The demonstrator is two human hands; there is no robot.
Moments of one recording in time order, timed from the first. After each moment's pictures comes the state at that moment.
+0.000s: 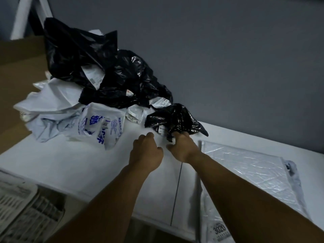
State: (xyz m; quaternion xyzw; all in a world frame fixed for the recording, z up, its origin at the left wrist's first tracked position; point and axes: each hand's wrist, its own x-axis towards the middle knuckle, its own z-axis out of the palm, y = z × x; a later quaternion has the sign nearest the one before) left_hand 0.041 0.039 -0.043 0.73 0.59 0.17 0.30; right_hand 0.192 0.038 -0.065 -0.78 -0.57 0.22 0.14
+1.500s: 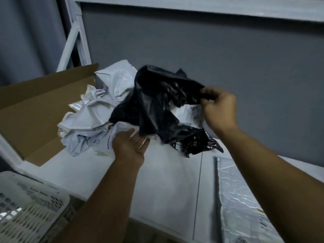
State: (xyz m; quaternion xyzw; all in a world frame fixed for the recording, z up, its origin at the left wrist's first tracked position) left_hand -0.065 0.088 0.014 0.09 0.34 0.57 0.74; right_hand 0.148 0.057 0.105 -0.64 -0.51 0.07 0.57
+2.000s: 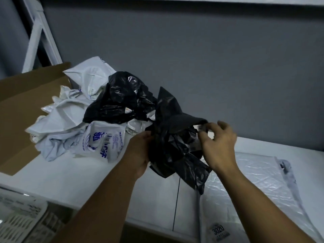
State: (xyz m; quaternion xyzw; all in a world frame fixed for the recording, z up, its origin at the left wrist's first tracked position) left_hand 0.022 0.019 0.032 0.48 0.40 0.39 0.68; right_hand 0.204 -0.050 0.031 -0.77 -0.43 0.09 0.47
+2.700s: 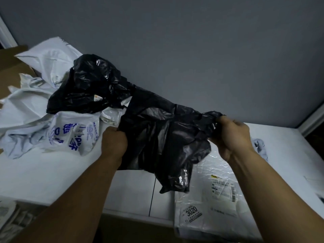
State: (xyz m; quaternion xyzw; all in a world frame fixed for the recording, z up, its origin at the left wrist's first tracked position) left_hand 0.056 0.055 -0.034 0.53 0.57 0.43 0.45; right_hand 0.293 -0.089 0.030 -0.58 -0.12 0.34 0.73
